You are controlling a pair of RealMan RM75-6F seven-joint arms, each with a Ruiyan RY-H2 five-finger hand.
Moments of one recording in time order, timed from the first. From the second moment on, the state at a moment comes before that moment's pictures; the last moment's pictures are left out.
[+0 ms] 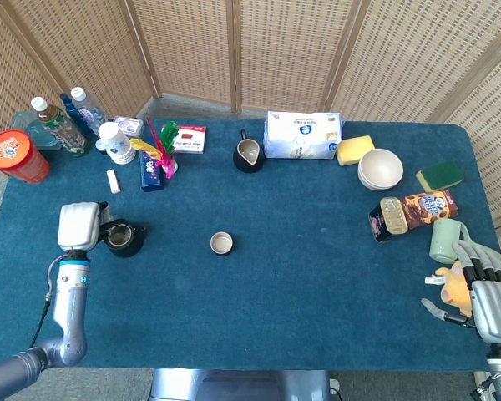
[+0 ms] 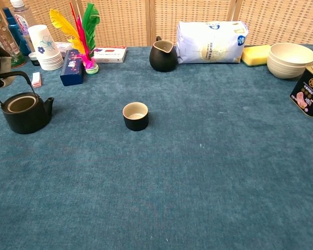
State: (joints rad) left arm -0.47 -1.63 -0.31 -1.27 1.16 1.25 0.40; right arm 0.05 -1.09 0.06 -1.63 -1.48 1.46 0.05
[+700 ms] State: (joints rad) left arm -0.49 -1.43 -0.27 -1.55 1.37 1.29 0.31; right arm 0.05 -1.09 0.06 -1.63 -1.47 1.46 0.05
